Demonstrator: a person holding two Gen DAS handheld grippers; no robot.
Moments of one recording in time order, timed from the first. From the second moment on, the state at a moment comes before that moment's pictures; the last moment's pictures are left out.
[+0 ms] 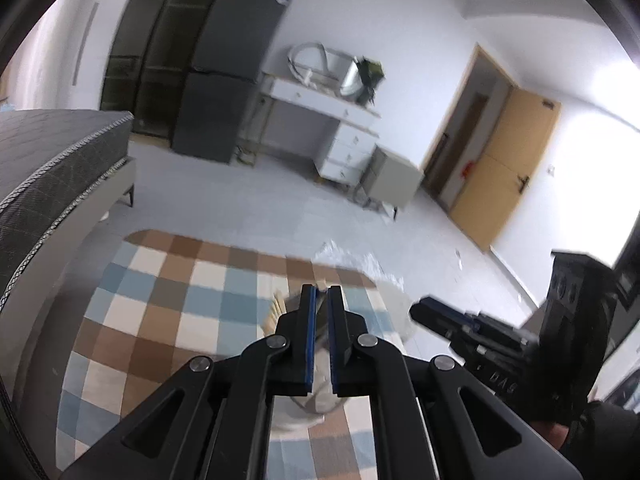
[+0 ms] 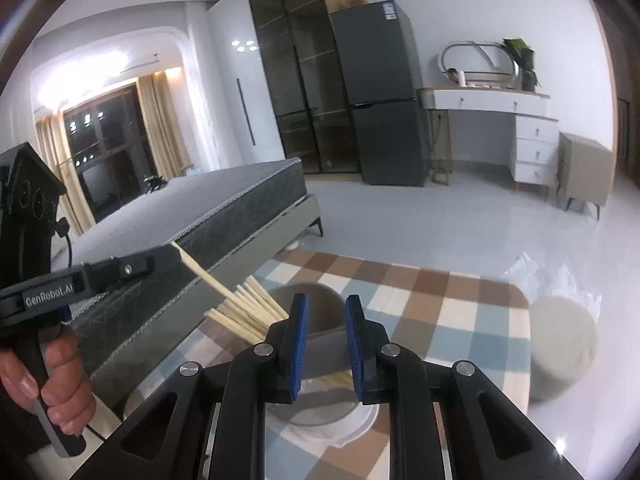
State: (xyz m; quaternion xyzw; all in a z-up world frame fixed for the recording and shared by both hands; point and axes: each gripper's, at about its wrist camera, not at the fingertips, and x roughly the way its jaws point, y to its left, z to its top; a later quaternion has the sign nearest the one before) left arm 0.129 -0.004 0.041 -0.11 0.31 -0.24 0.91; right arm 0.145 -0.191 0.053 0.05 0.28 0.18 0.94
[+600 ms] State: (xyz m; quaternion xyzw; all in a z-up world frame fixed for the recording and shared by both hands) left arm 0.070 0.013 0.058 -0.08 0.31 -0.16 0.93; right arm 0.066 -0.195 0.073 0.09 0.24 0.15 0.95
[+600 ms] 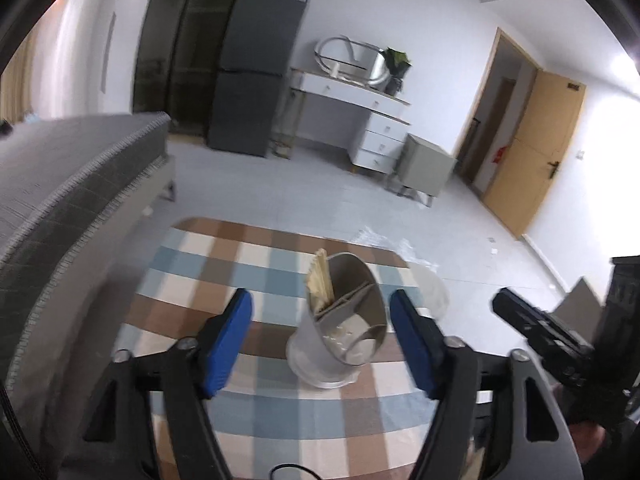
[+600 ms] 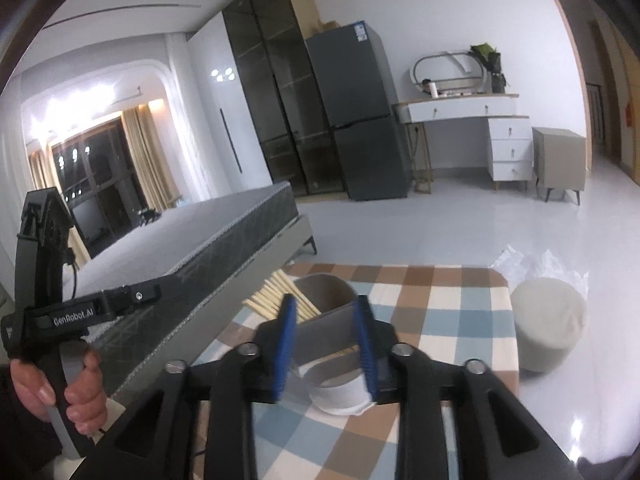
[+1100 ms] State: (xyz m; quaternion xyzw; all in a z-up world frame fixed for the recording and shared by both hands) left arm 0.016 0.010 0.070 -0.04 0.27 -0.06 0.96; right arm 0.005 -0.177 0.089 0.10 0.18 0.14 0.97
